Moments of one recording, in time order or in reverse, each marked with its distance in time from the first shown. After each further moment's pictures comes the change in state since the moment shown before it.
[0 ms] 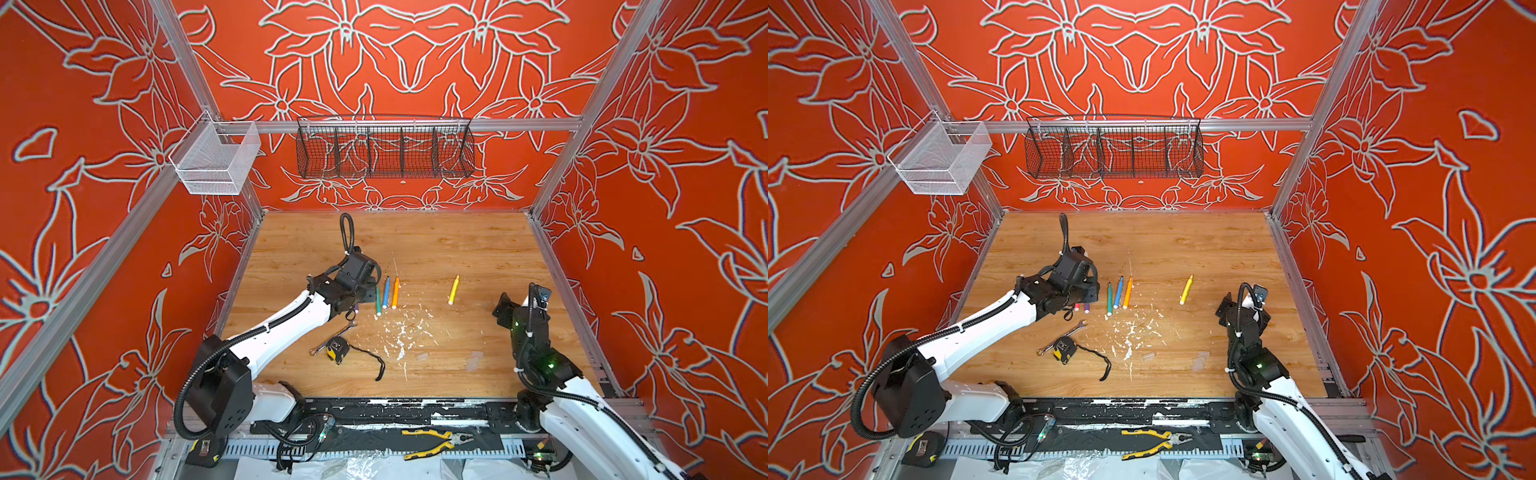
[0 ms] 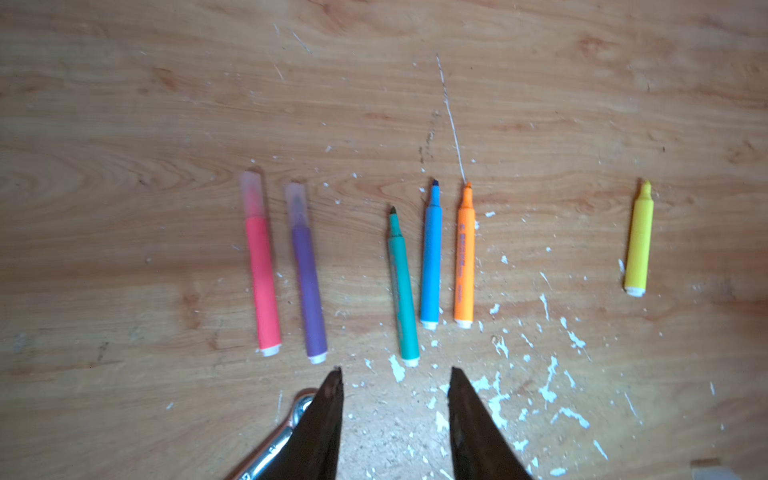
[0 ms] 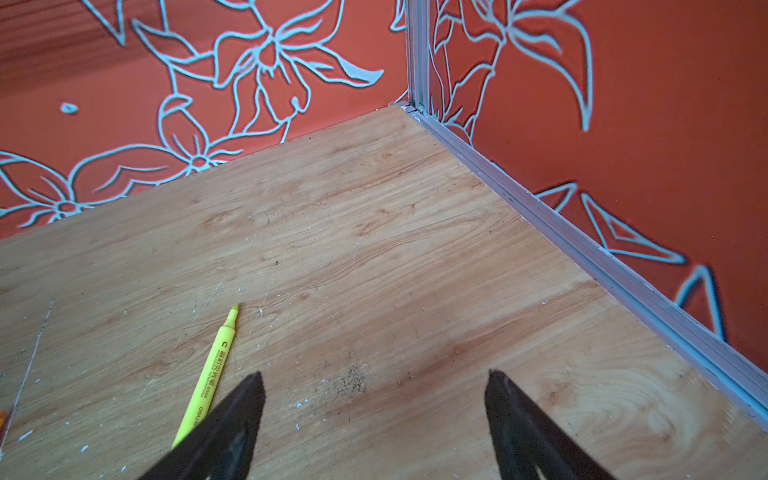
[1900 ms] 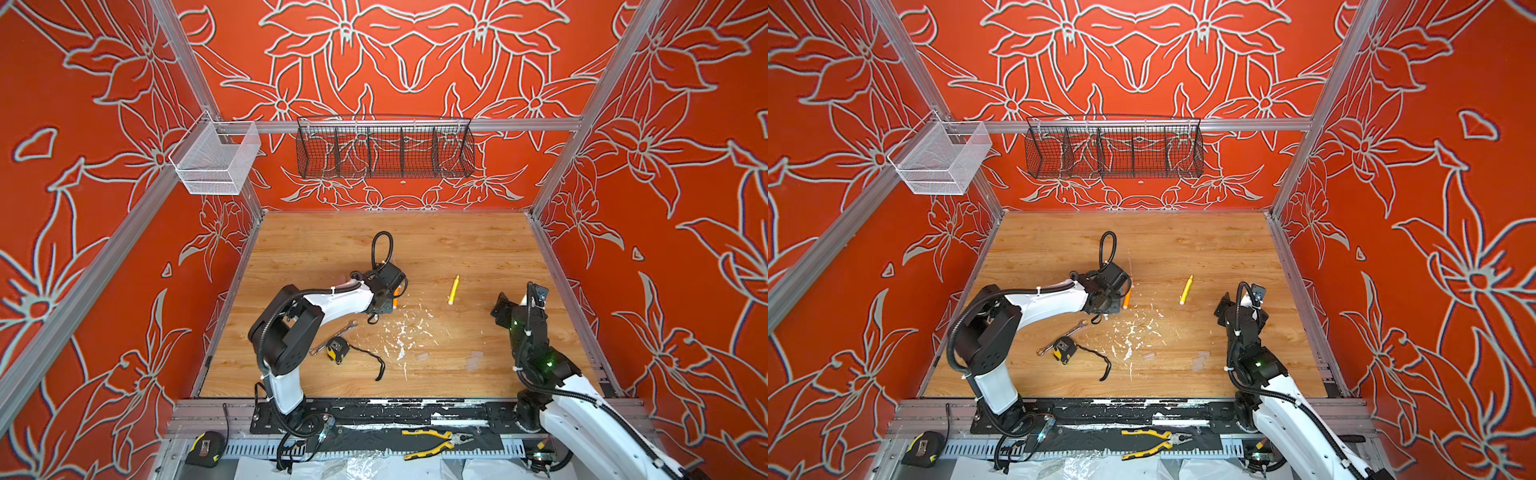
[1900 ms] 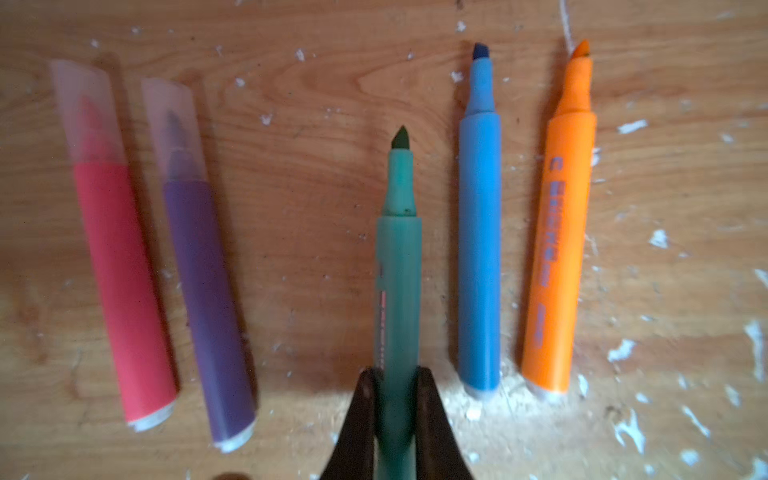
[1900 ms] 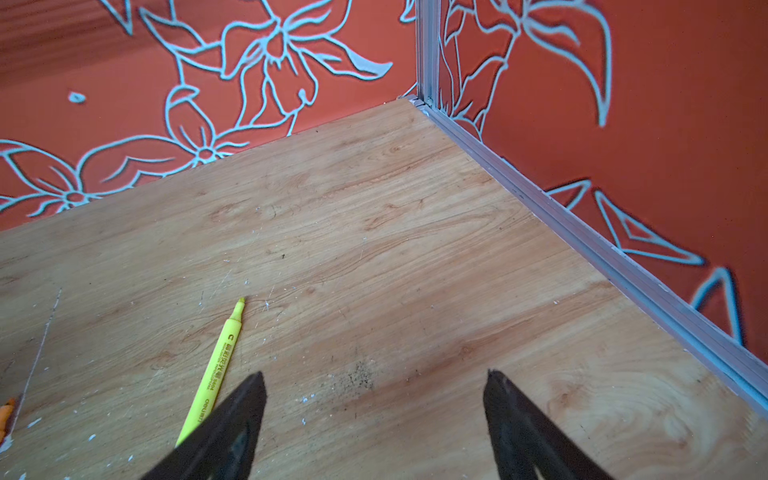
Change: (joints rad) left arm -0.070 0.381 0.080 0.026 -0.073 -0.035; right arm 0.000 0.013 0.000 0.018 -0.028 -0.005
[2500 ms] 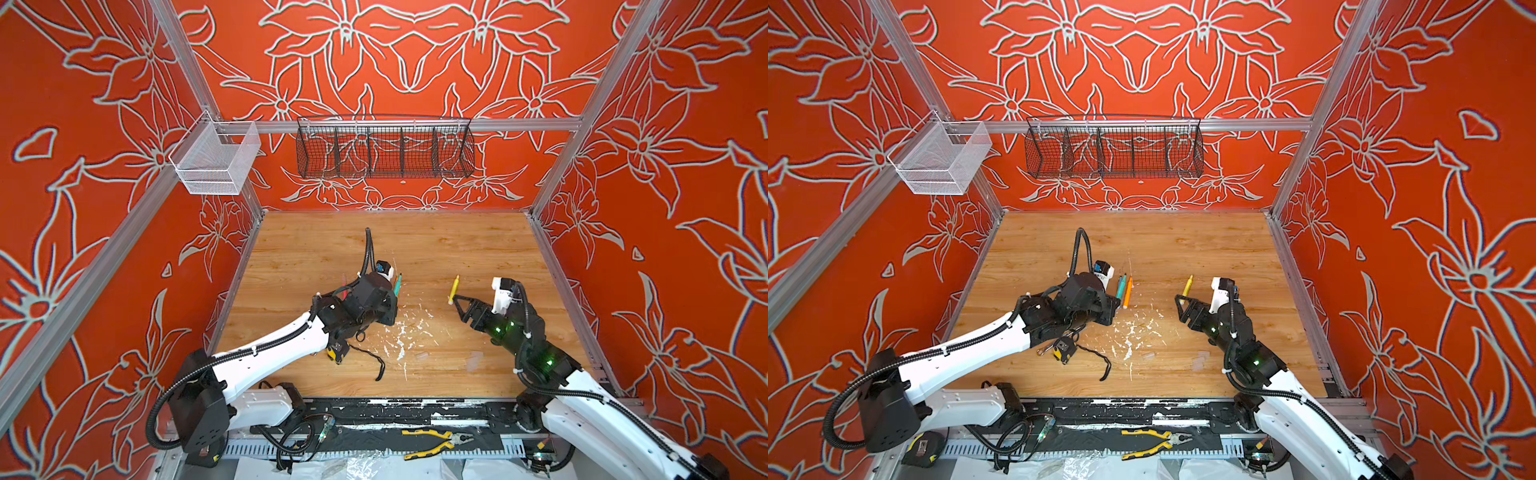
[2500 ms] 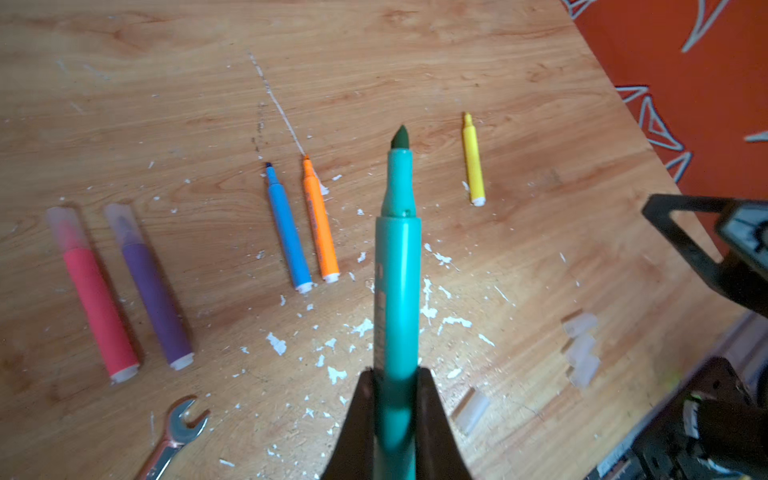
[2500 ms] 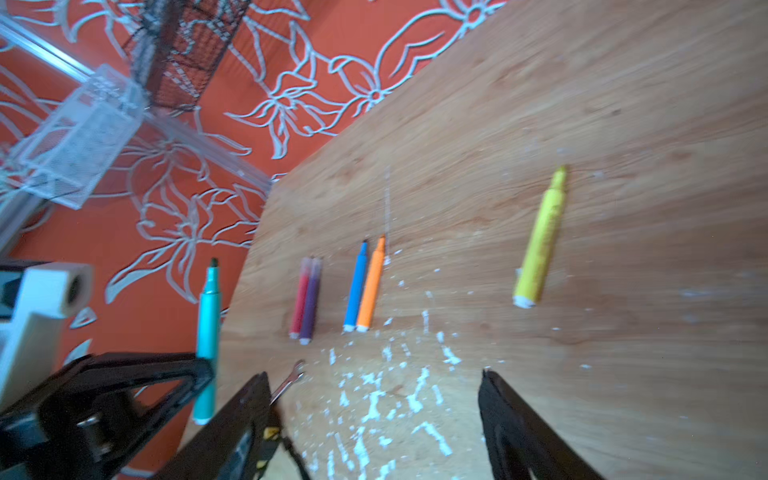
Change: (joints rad) left arm -0.172 -0.530 -0.179 0.115 0.134 0.129; right arm 0.225 0.024 0.090 0.068 -0.629 0.400
